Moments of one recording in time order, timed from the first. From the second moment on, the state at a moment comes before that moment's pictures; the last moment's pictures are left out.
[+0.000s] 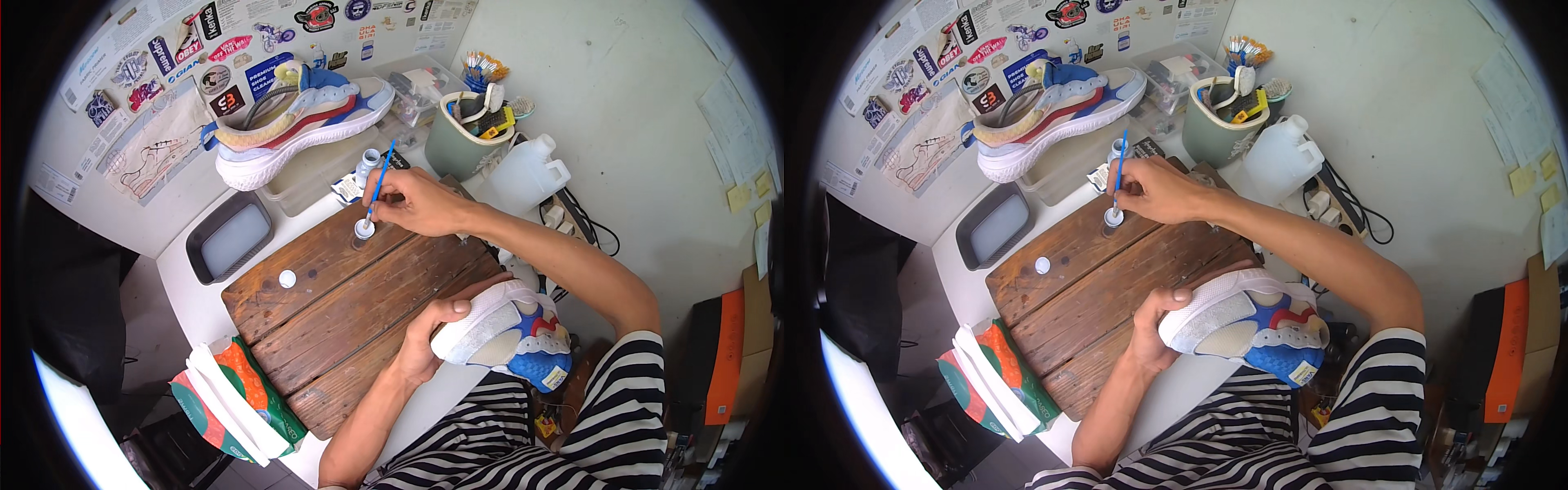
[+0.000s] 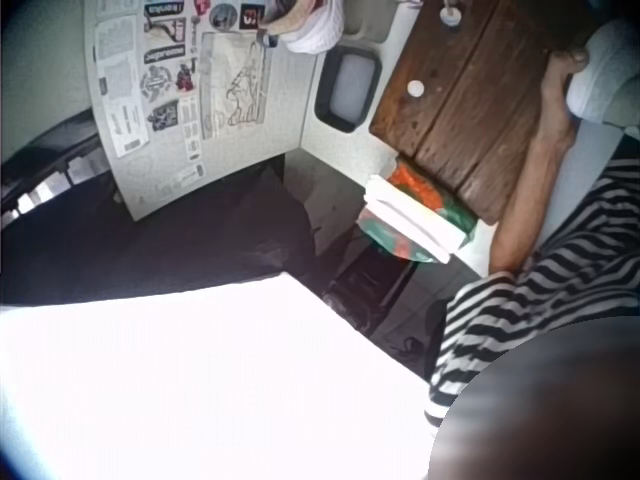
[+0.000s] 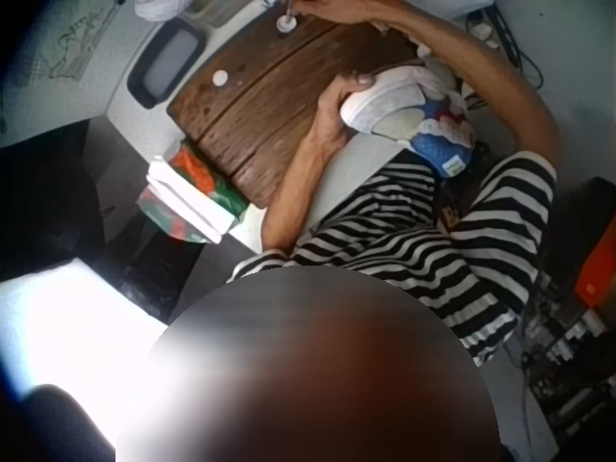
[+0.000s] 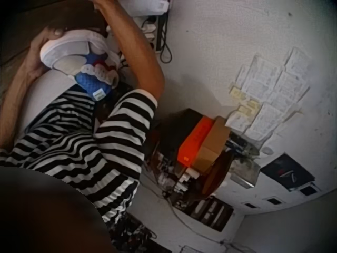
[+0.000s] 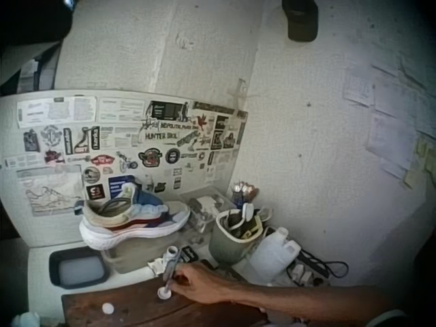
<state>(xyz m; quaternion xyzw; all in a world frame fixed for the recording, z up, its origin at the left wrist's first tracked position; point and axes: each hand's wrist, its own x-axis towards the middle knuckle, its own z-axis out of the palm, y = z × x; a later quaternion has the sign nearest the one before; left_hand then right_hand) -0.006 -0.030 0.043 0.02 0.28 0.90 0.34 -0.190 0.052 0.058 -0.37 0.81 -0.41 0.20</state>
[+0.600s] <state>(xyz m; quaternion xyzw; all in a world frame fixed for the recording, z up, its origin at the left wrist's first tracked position) 0.001 -0.021 0.054 0.06 0.25 0.90 0.34 -0.054 0.146 0.169 -0.32 0.66 -0.68 0.04</state>
